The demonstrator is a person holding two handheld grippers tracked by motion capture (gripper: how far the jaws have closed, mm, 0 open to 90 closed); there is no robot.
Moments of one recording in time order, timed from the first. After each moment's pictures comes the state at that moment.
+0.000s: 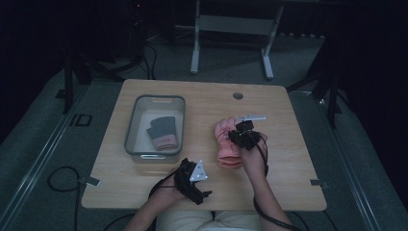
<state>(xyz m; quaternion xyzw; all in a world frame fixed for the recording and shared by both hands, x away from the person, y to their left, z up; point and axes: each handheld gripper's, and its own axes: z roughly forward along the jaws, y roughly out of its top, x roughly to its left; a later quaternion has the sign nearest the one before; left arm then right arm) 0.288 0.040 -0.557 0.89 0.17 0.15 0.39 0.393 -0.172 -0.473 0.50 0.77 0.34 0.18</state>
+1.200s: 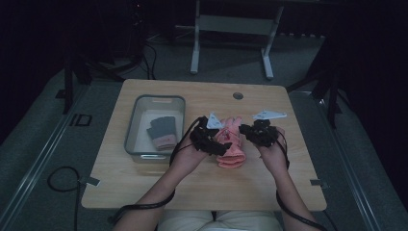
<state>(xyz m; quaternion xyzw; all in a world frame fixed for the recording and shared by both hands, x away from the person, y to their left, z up) 0.360 0.001 -0.443 0.84 0.28 0.14 0.43 0.389 -0.217 -0.446 0.40 0.80 0.40 0.19</state>
